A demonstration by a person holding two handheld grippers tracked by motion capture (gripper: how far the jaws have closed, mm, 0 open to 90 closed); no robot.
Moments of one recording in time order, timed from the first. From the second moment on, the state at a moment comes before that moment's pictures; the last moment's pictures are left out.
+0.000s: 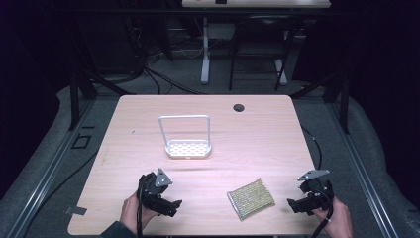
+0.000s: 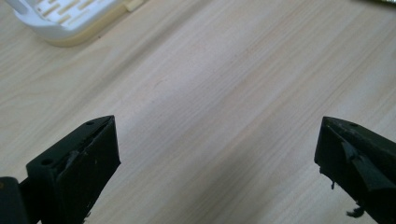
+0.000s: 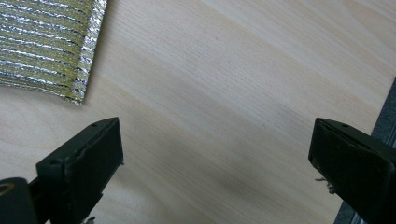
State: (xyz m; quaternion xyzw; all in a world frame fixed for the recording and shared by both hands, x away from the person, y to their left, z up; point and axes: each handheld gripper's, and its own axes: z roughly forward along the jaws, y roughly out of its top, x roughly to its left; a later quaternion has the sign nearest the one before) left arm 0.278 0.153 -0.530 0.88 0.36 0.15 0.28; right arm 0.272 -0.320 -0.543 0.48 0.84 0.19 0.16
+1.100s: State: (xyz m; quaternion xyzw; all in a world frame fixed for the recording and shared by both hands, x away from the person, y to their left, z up) left arm 0.266 0.079 -0.525 0.91 0.27 0.12 0.30; right arm 0.285 -0.303 -0.543 0.45 0.86 0.19 0.17
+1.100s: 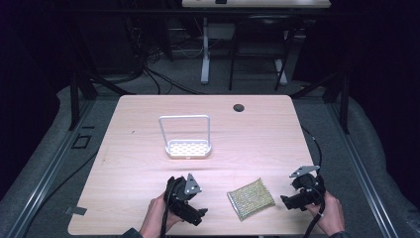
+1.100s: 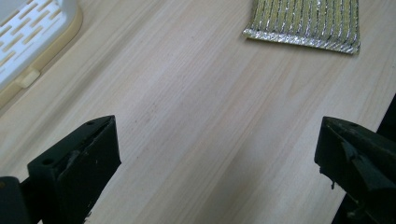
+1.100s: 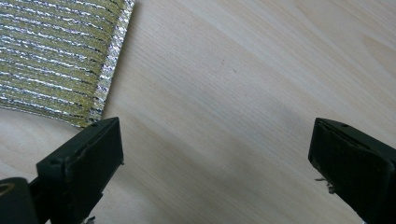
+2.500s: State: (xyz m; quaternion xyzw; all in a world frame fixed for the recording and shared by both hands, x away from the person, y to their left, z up) left arm 0.285 -0.026 -0.549 0.93 0.23 0.04 0.29; right arm 0.288 -0.308 -0.539 0.47 0.84 0.21 0.17
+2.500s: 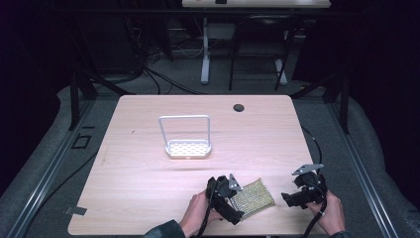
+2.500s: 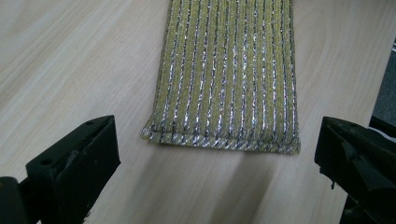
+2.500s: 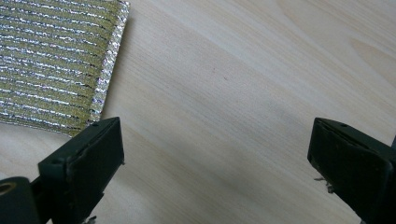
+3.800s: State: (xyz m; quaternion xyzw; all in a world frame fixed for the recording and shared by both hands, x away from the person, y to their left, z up) left arm 0.286 -0.041 -0.567 0.93 0.20 0.06 0.29; right arm 0.287 -0.307 -0.541 0.46 0.85 0.20 0.17
